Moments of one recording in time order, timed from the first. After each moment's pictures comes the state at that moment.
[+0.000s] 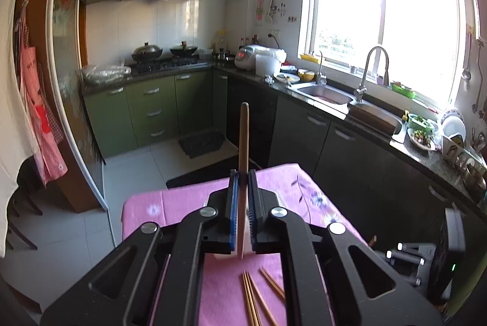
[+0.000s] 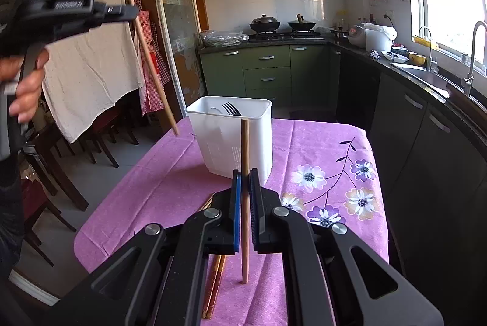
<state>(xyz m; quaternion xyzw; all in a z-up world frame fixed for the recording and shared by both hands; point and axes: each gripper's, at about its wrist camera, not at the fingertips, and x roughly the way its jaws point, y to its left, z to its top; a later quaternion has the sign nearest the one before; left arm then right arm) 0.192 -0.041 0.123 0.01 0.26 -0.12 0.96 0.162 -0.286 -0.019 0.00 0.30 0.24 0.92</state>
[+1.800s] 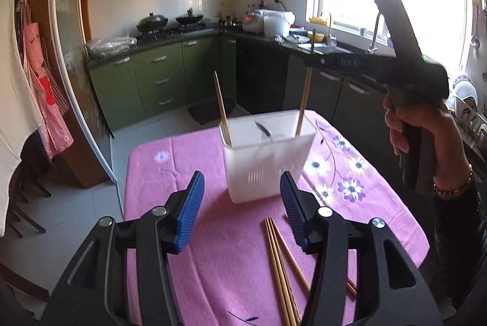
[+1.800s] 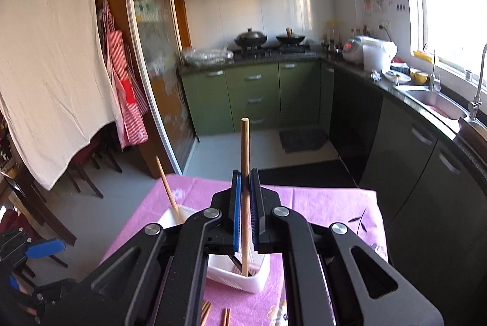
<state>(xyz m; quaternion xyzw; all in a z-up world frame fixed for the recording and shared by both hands) 0.161 -0.015 0.007 0.04 0.33 -0.10 0.94 0.350 -0.210 0.045 0.01 0.29 0.20 0.93</state>
